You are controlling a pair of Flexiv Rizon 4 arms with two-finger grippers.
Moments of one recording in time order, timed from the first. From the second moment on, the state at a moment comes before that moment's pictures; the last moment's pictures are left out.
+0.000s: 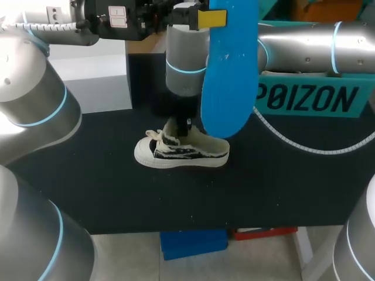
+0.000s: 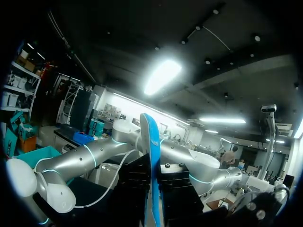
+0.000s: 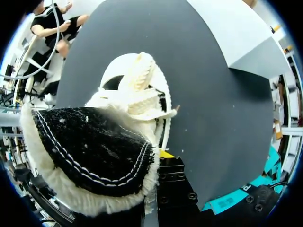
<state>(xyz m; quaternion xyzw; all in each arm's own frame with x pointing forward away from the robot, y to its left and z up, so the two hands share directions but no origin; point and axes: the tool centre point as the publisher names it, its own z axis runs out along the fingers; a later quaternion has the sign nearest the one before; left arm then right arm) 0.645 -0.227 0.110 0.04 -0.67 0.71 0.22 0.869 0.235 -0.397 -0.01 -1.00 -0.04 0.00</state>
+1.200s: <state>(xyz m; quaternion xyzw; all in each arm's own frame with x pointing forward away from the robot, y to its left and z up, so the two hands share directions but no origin) 0.645 -0.227 0.110 0.04 -0.67 0.71 0.22 0.857 0.186 -0.305 -0.54 -0.84 0.04 -0.02</state>
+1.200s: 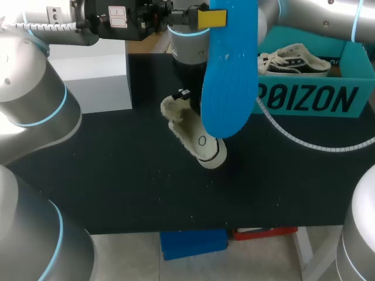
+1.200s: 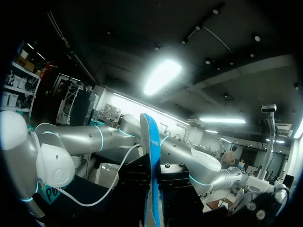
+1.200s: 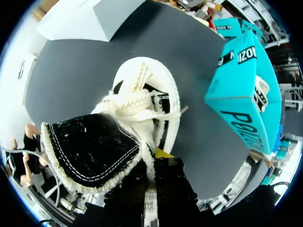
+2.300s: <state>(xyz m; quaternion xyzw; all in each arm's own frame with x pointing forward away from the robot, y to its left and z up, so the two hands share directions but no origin) 0.645 -0.227 0.110 0.04 -0.67 0.71 0.22 0.892 0.191 -0.358 -0.72 -0.69 0.03 -0.02</state>
